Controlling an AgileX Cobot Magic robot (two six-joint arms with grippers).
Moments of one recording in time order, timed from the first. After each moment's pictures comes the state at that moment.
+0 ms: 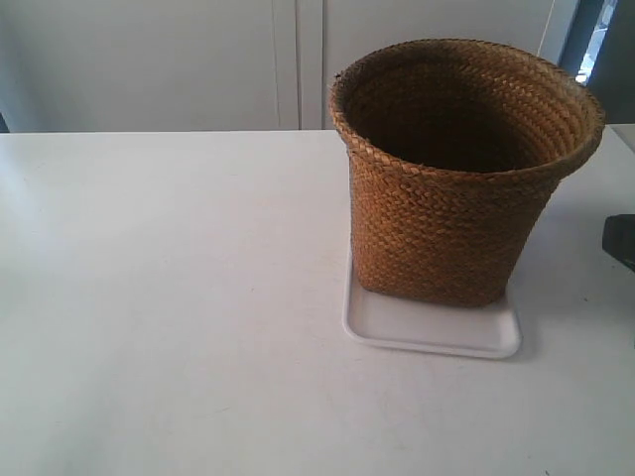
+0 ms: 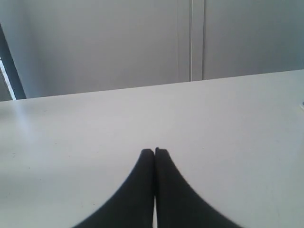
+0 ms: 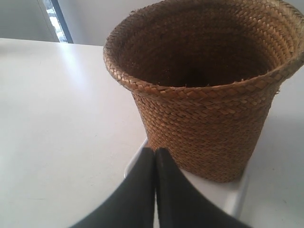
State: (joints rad) left arm 0.01 0.01 0.02 -0.21 0.11 0.25; right arm -0.02 0.50 -0.51 0.67 0.55 -0.59
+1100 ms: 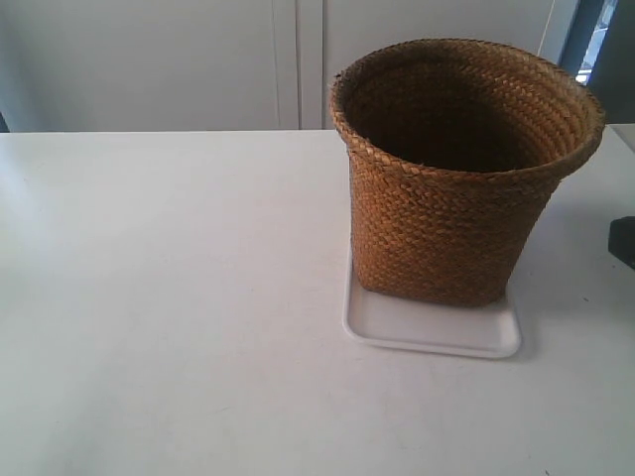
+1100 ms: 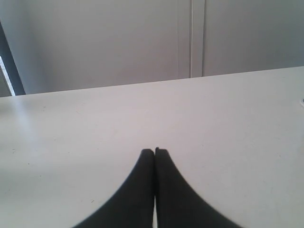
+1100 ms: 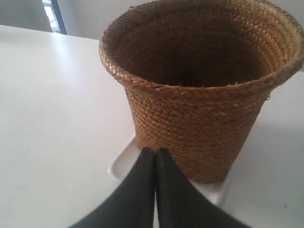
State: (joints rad) left arm 0.01 0.00 0.02 -0.21 0.12 0.24; right arm -0.02 0.49 -0.50 0.63 0.54 -0.64
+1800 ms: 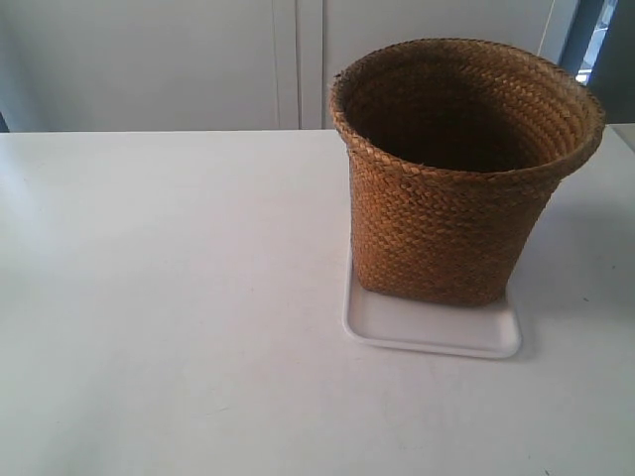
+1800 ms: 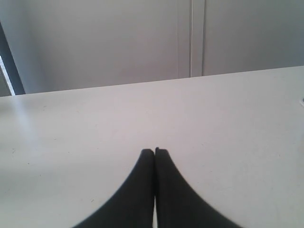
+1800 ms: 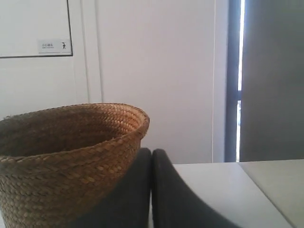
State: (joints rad) left arm 0.01 0.00 0.02 -0.21 0.12 0.24; right arm -0.02 0.09 -0.06 0.63 -0.17 -0.56
